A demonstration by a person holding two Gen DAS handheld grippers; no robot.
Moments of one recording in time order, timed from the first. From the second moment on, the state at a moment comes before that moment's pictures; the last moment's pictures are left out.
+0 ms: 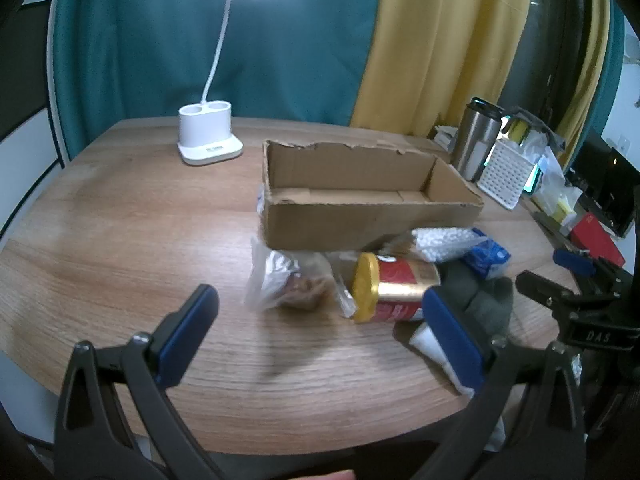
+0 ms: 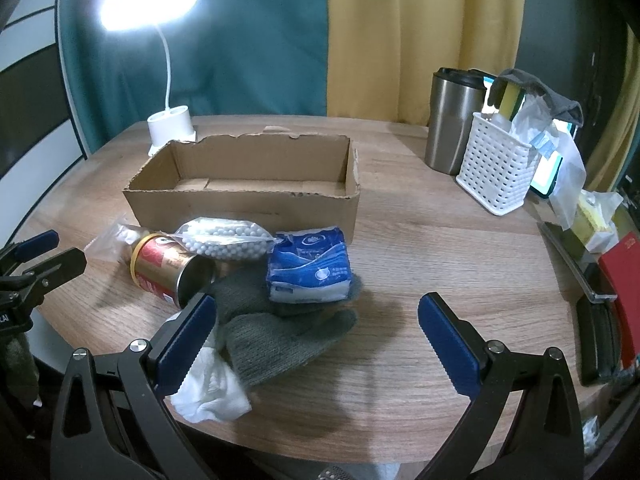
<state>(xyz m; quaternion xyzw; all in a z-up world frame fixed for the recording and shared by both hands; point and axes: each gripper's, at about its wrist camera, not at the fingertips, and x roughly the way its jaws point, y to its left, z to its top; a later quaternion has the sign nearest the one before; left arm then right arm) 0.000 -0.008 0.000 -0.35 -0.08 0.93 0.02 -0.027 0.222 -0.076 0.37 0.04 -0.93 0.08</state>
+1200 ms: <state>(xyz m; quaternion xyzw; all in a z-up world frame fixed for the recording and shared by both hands) -0.005 -0.011 -0.002 -0.35 -0.08 0.93 0.02 -0.032 0.226 -0.075 0.37 0.04 -0.93 0.08</state>
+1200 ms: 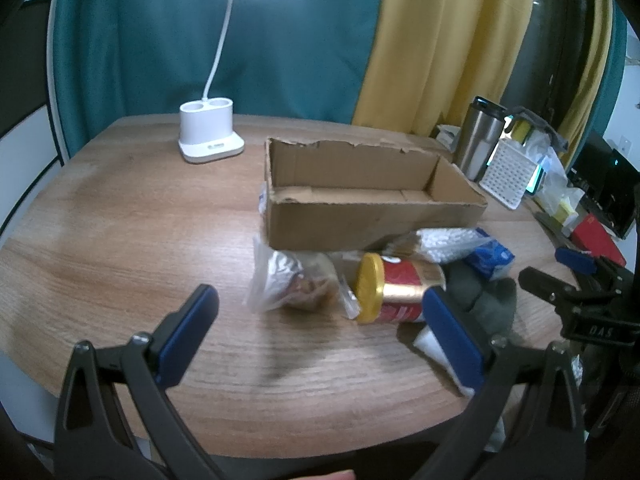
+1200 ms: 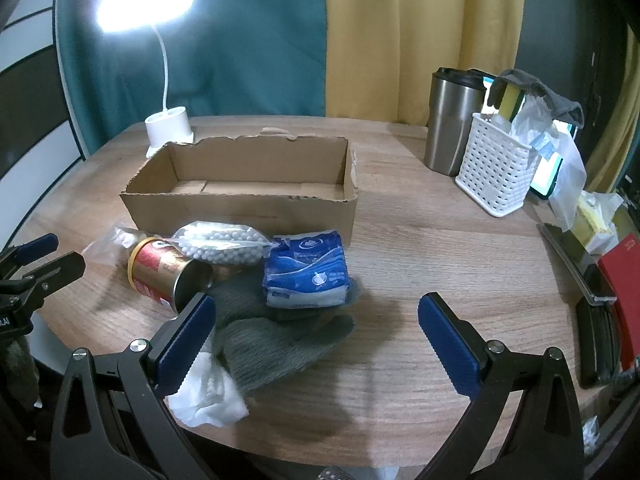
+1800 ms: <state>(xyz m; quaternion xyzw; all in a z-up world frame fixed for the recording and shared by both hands) -0.053 -0.022 -0.027 -0.38 -0.08 0.92 0.00 -0.067 0.234 -0.093 0.40 0.03 -0.91 0.07</state>
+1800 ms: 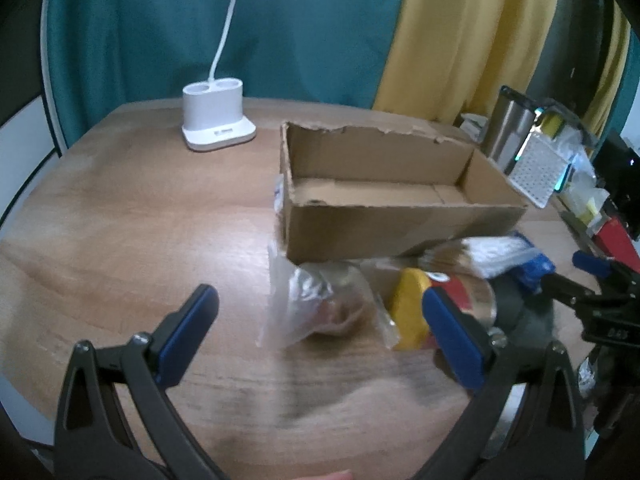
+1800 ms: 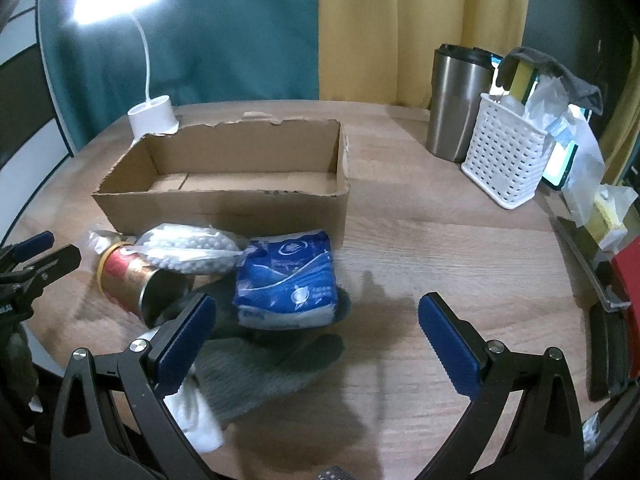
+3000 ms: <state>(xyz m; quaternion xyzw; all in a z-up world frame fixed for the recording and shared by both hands) -0.066 -0.017 -0.012 -0.39 -0.08 0.92 0.03 -0.086 0.251 -0.072 0.40 0.03 -0.91 0.11</state>
